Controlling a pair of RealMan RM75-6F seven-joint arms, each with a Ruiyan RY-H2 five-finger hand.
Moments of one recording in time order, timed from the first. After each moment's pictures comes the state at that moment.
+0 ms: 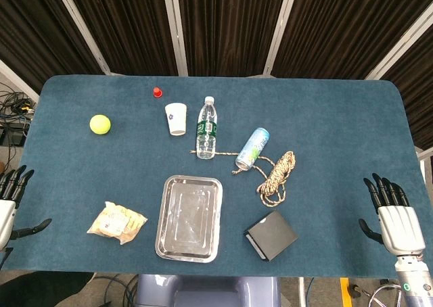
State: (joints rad) left arm -0.09 -1.08 -0.01 -1.61 1.53 1.51 0.04; right arm 0.09 -1.13 0.05 -1.61 -1.50 1.45 -0.17
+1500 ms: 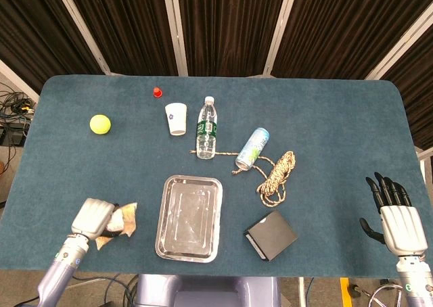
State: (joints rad) left arm -0.33 -1.40 -0.01 -1.67 1.28 1.11 0.60; right arm 0.09 -1.13 0.05 -1.62 -1.50 1.47 -0.15
